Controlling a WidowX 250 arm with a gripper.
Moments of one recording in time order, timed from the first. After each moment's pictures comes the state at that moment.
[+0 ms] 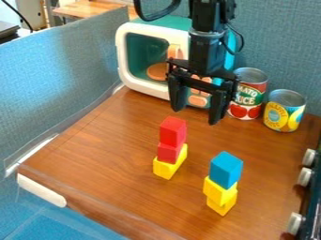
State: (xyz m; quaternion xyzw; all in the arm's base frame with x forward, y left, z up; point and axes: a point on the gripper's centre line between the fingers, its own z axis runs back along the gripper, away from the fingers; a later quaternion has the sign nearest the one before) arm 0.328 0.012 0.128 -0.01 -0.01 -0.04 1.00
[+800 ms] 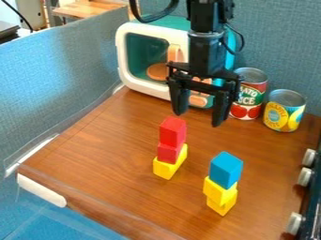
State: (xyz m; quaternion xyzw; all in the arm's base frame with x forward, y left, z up) arm 0.323 0.008 0.128 -0.03 -0.01 -0.03 1.00
